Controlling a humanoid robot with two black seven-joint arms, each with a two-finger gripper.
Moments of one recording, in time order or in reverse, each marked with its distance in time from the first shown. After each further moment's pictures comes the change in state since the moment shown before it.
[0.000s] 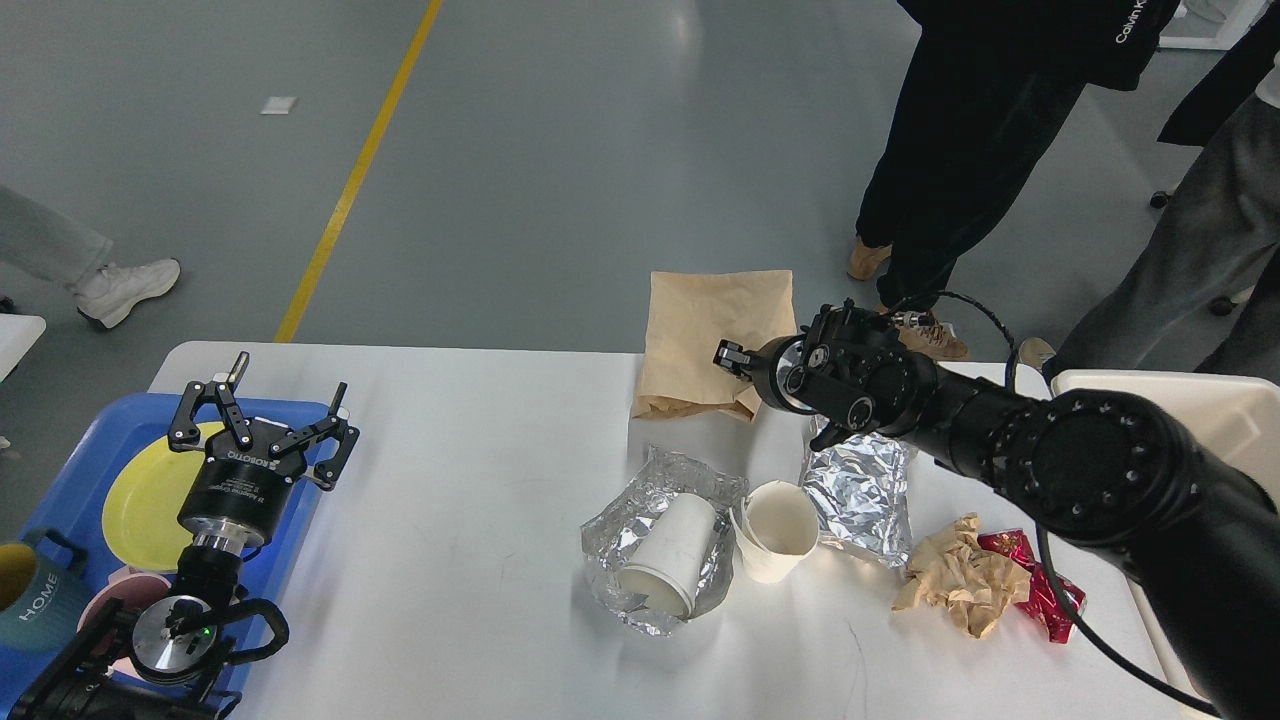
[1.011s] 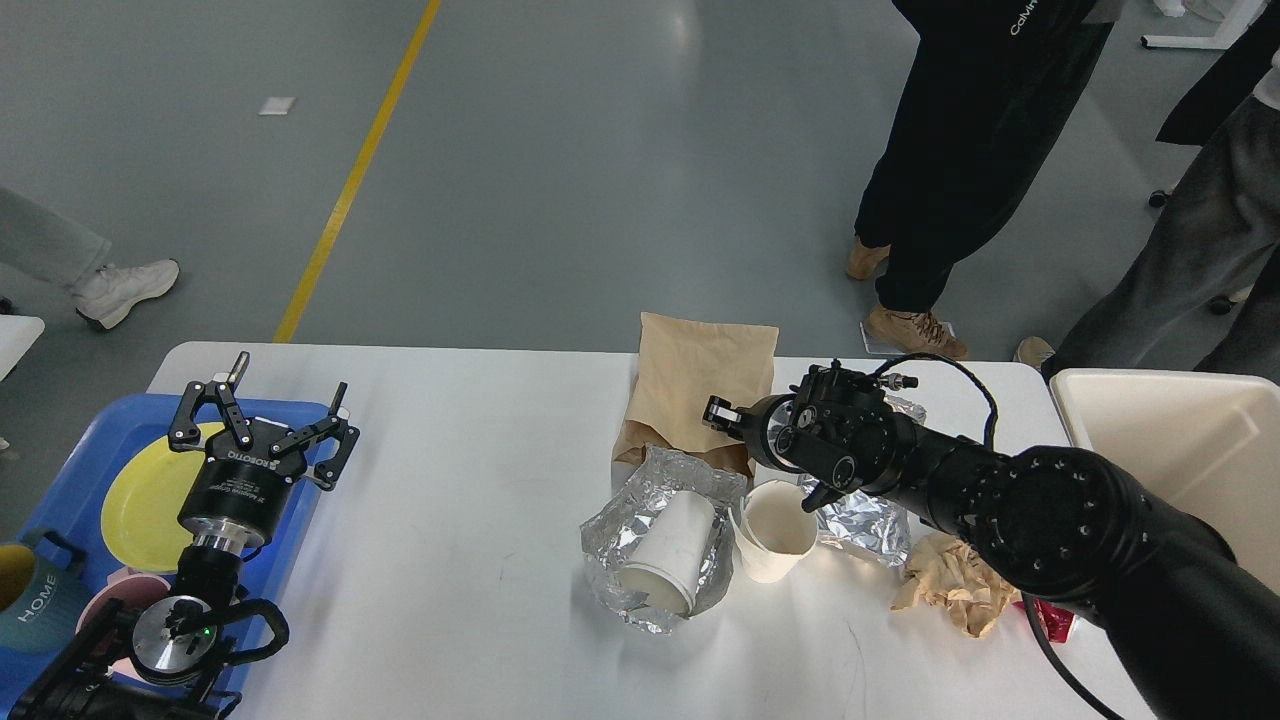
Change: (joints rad) left arm 0.000 0.000 0.000 0.000 0.000 0.000 0.000; right arm -0.176 0.084 -0.069 -0.088 0.023 -0.021 0.053
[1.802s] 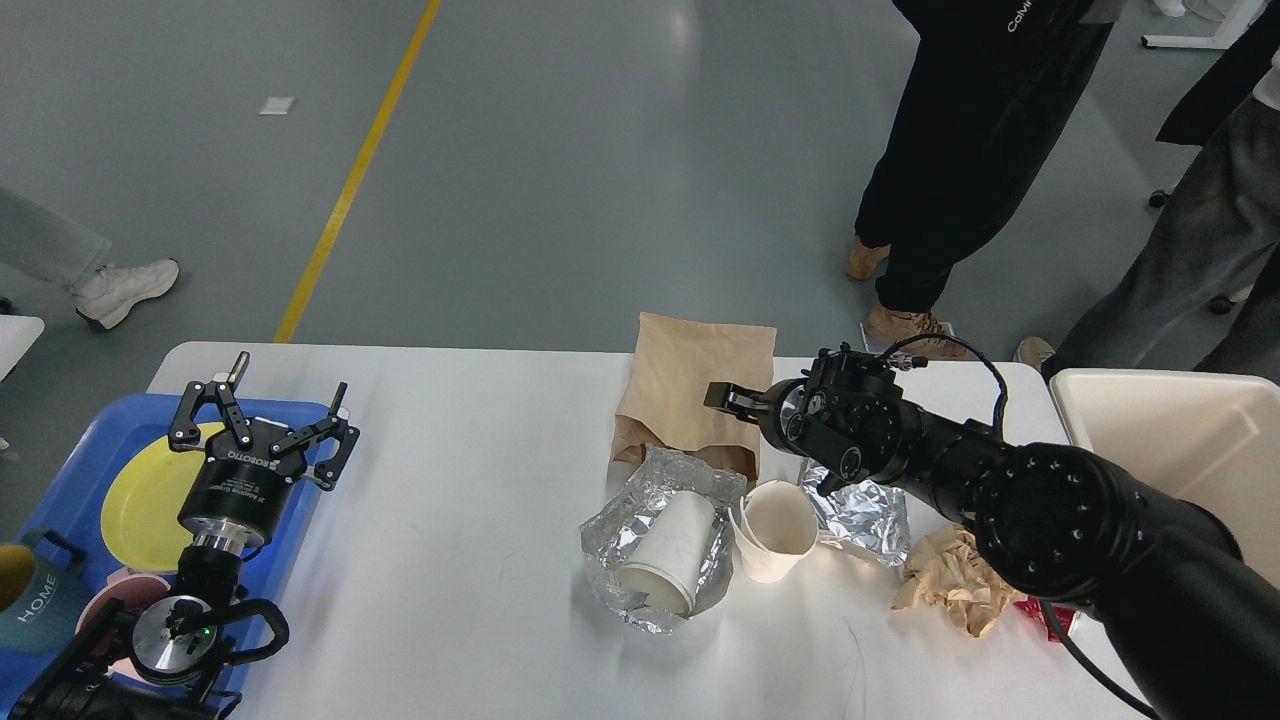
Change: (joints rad) left arm 0.000 0.000 0.000 0.000 0.000 0.000 0.000; right arm 0.013 -0.001 -0.061 -0.047 0.008 0.034 -0.003
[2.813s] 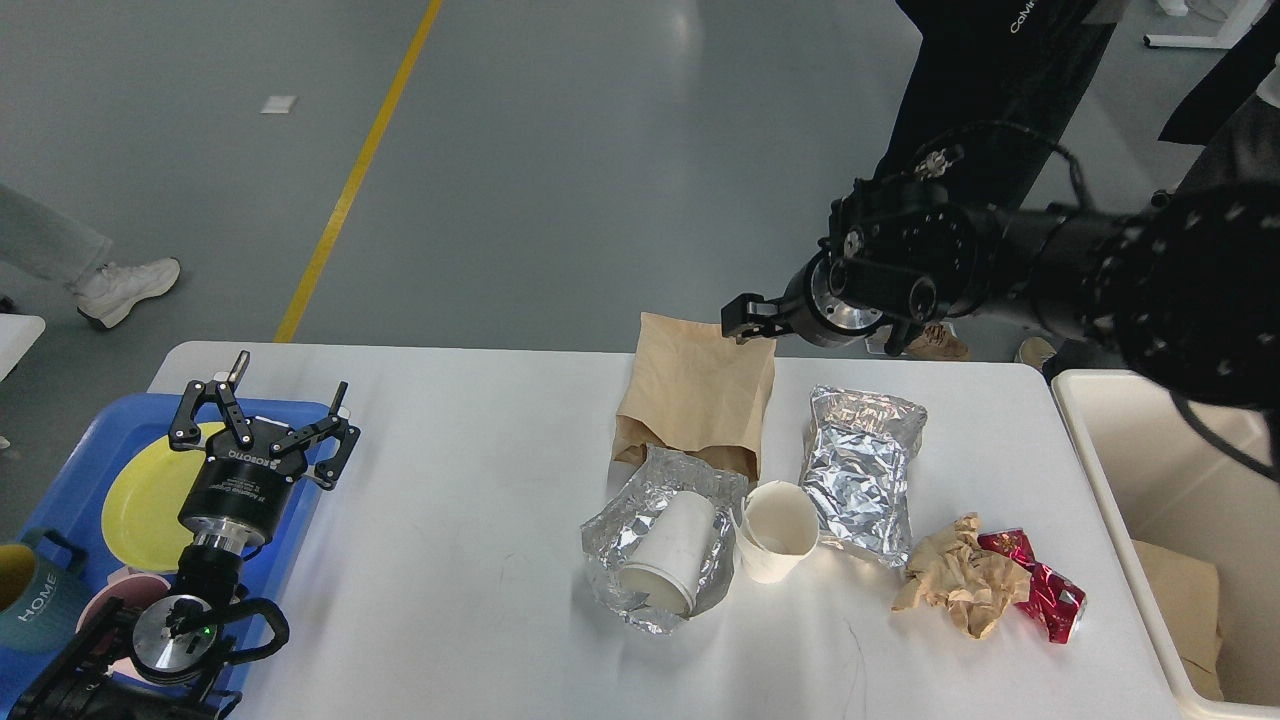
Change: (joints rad) left arm -0.001 0.000 0.000 -0.001 0.000 0.000 0.000; right arm 0.439 -0.133 -0.184 0.372 -0.005 0.203 -0.012
